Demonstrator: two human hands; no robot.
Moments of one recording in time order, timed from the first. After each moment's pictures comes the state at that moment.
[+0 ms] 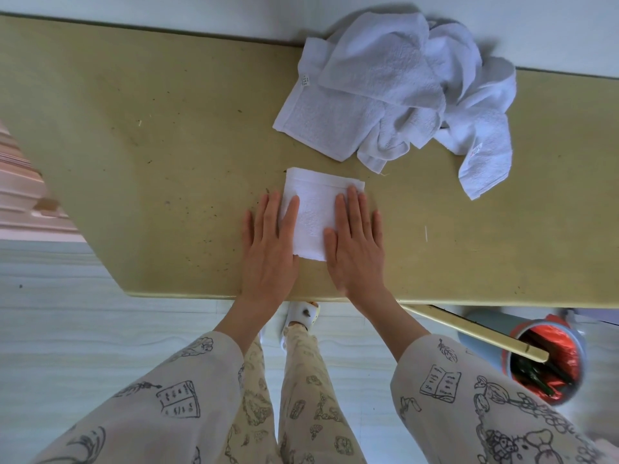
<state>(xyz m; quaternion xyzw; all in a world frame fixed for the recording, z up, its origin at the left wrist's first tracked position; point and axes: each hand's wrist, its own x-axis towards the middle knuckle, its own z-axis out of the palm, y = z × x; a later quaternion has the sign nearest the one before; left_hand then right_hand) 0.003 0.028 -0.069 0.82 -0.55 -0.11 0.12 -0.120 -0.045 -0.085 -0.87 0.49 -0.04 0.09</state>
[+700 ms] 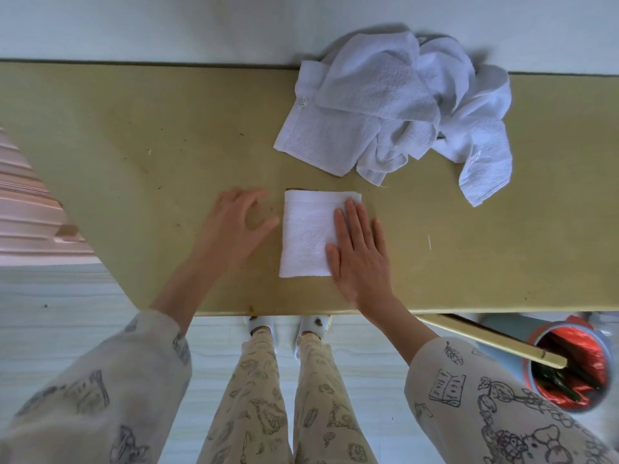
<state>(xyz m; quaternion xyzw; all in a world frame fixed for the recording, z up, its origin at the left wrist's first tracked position) 0.088 -0.005 -0.017 0.80 -0.46 -0.32 0.20 -0.123 -0.051 -0.081 -0.89 0.45 -0.02 0.10</state>
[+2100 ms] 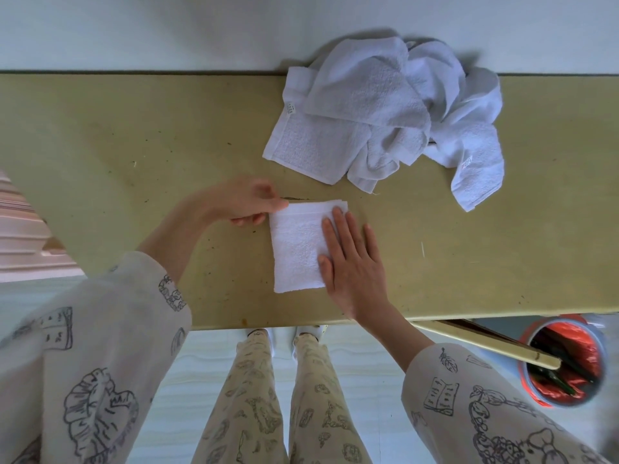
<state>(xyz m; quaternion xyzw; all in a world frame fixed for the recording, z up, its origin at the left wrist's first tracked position) 0.112 -0.085 -0.006 0.69 -0.44 -0.57 0.03 -0.125 -0.056 -0.078 -0.90 0.43 0.00 0.10</state>
